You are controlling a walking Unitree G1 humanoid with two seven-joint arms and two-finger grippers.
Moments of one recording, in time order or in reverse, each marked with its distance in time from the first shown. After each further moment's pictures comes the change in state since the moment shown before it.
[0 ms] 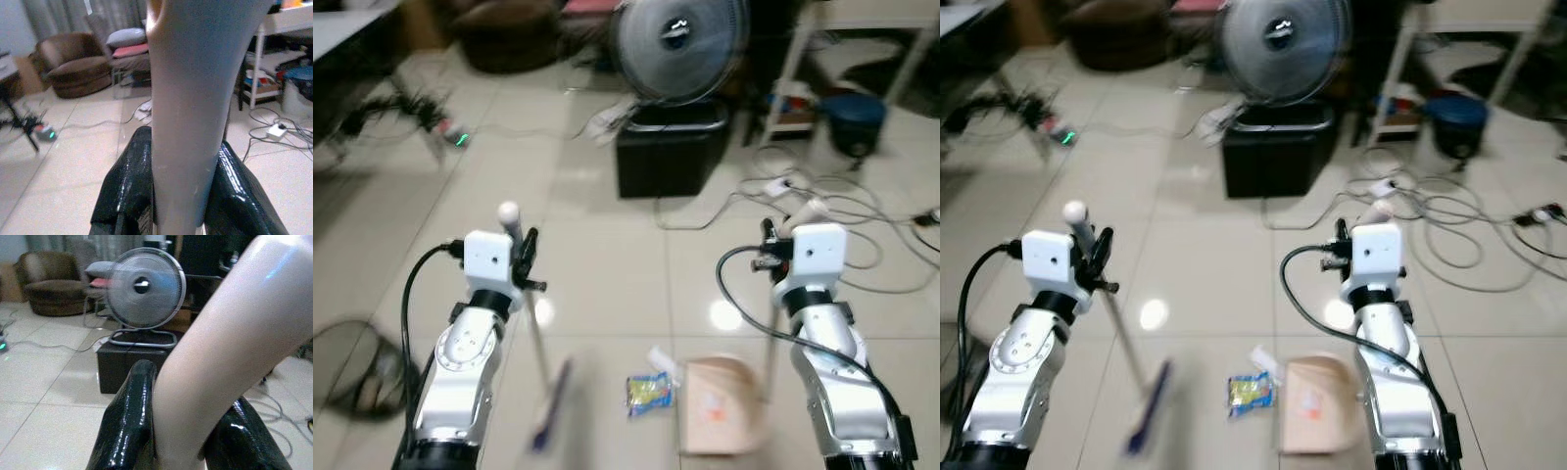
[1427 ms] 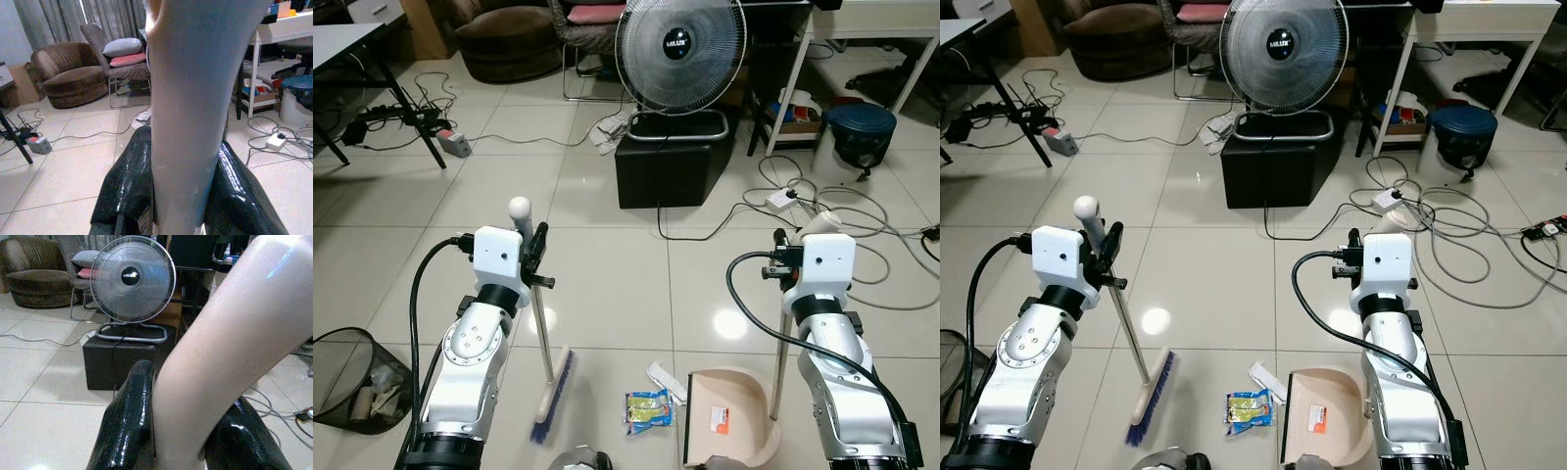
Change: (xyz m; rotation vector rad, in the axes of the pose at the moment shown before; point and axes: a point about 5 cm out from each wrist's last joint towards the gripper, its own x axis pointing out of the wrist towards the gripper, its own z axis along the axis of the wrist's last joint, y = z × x) left arm 0.005 -0.006 0.006 -0.003 -0.037 -0.033; right arm -0.003 -0.013 -0.011 -0.034 0.044 -0.069
